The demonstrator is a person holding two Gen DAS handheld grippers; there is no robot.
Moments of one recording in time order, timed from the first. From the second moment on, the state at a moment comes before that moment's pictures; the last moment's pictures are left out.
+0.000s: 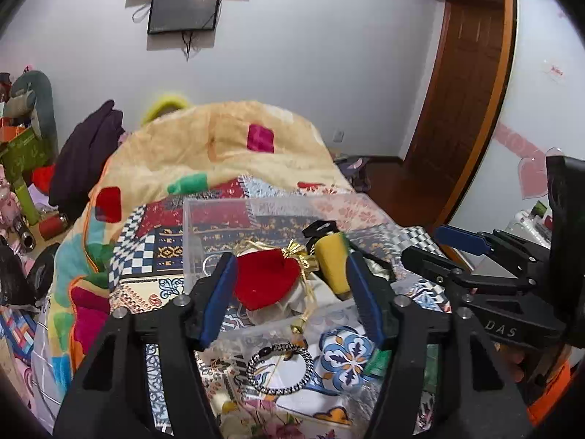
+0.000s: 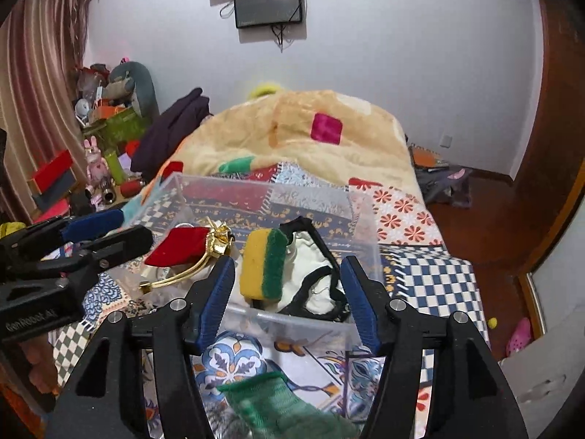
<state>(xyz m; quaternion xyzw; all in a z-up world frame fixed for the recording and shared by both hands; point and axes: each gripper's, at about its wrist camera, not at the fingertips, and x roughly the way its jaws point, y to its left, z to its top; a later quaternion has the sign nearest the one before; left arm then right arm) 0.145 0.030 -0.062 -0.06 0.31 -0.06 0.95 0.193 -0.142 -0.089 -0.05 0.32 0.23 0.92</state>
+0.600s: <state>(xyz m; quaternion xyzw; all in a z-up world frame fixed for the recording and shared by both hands) 0.114 0.031 -0.108 -0.02 0.35 -0.04 0.93 0.154 -0.175 -0.120 -0.04 0.35 0.24 0.90</state>
